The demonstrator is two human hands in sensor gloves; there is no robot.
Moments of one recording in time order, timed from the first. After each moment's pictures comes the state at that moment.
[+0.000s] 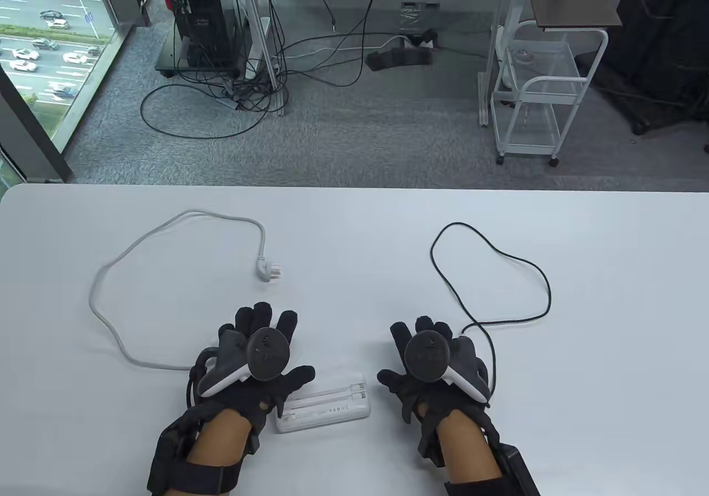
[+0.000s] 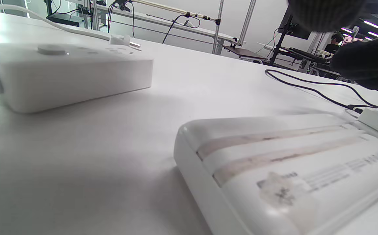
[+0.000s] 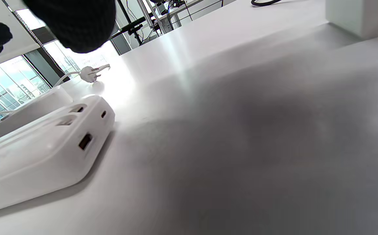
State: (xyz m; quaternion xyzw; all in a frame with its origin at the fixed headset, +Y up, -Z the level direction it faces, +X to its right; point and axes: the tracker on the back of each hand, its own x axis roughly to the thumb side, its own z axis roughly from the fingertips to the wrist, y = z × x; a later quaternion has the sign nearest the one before) left_hand -0.180 -0.706 -0.287 -0.15 -0.14 0.09 0.97; right_hand 0.107 -0.730 -0.287 0.11 0.14 0.96 0.20
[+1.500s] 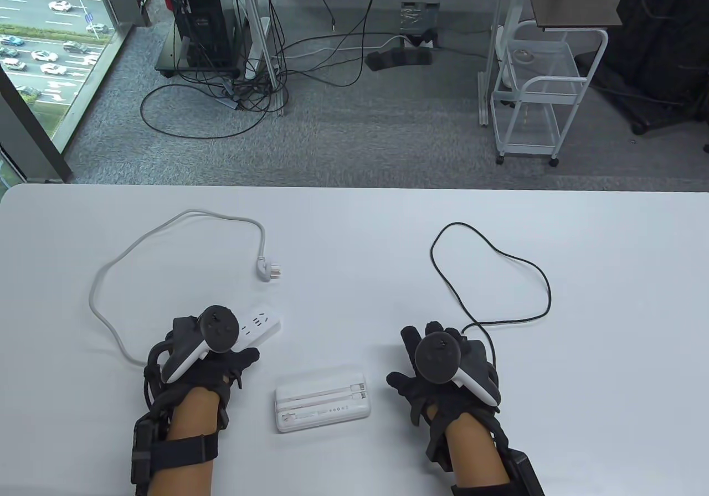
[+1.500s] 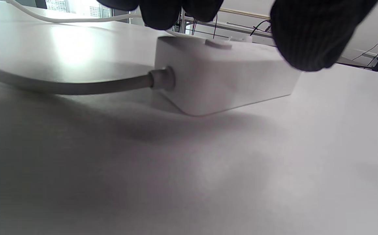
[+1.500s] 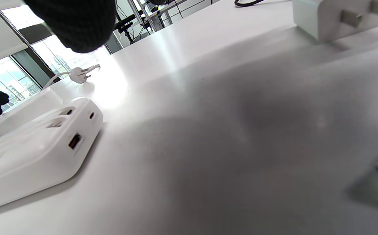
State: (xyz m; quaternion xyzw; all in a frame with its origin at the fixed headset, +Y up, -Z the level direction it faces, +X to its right) left_hand -0.261 -0.733 -0.323 -0.15 0.04 0.08 0.98; right_hand 0.121 -0.731 -0.283 0.09 0.16 0.96 0.21
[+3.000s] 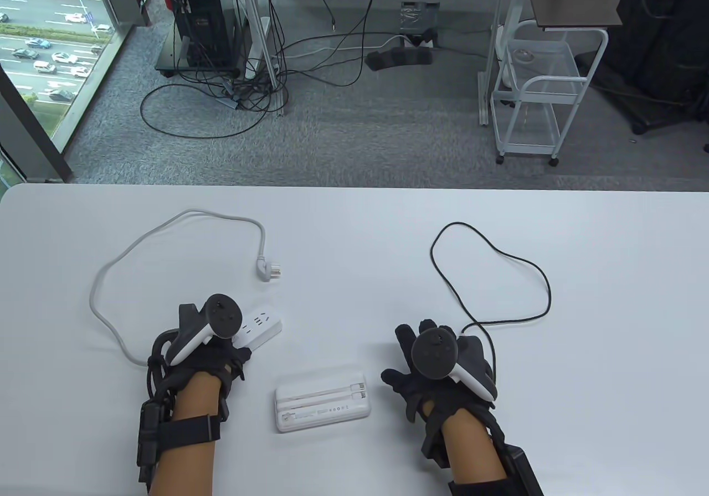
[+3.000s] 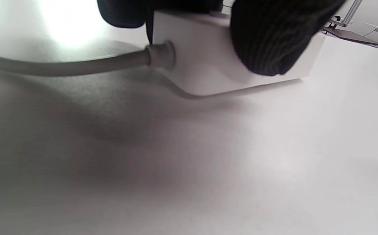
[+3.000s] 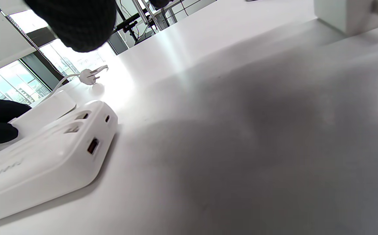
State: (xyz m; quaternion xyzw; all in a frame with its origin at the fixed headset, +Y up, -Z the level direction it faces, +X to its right) left_hand -0.255 -0.735 -0.340 -0.21 0.03 0.09 0.97; right_hand 0.115 -0.730 -0.287 0.10 0.16 0.96 0.22
